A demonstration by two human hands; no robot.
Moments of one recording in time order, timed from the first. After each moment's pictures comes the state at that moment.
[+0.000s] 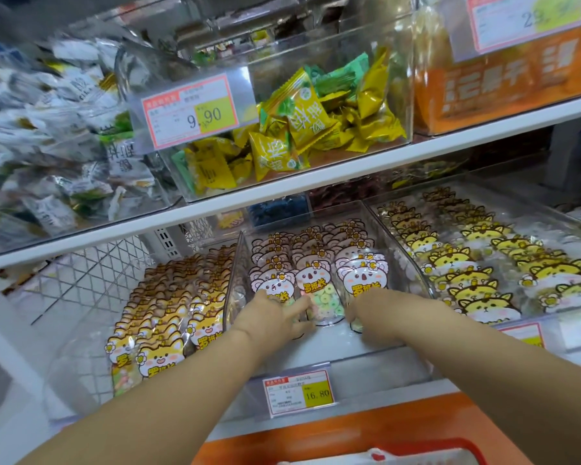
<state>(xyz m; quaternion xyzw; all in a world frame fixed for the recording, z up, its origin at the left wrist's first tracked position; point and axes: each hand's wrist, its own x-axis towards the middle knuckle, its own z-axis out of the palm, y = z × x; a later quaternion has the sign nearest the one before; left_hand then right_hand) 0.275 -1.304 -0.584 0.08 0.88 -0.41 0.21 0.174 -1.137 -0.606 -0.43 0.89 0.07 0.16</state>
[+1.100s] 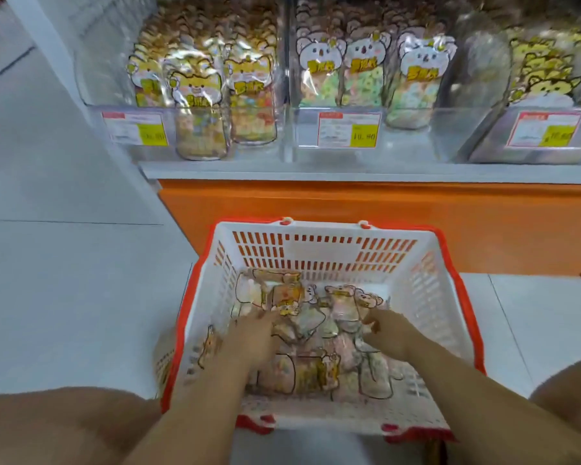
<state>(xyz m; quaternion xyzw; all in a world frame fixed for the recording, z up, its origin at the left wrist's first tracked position) 0.559 -1.240 -0.877 -0.25 0.90 0.25 0.26 0.391 -1.011 -0.863 -0.20 0.88 -0.10 0.41</state>
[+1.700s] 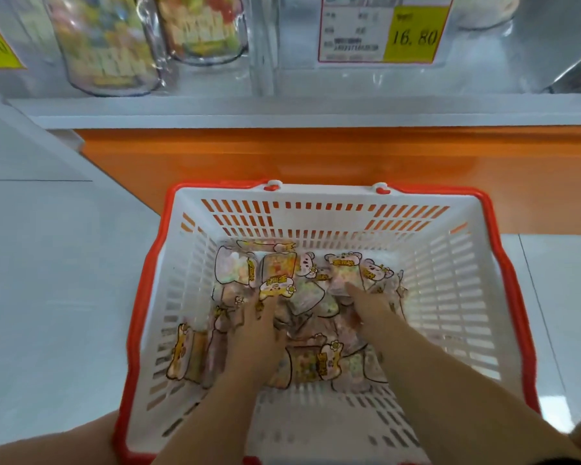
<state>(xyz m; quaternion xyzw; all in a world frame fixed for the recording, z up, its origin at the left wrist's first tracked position) 0.555 -1.211 -0.938 -0.31 0.88 0.26 0.26 0.387 -1.058 -0.993 0.36 0.71 -0.43 0.42</state>
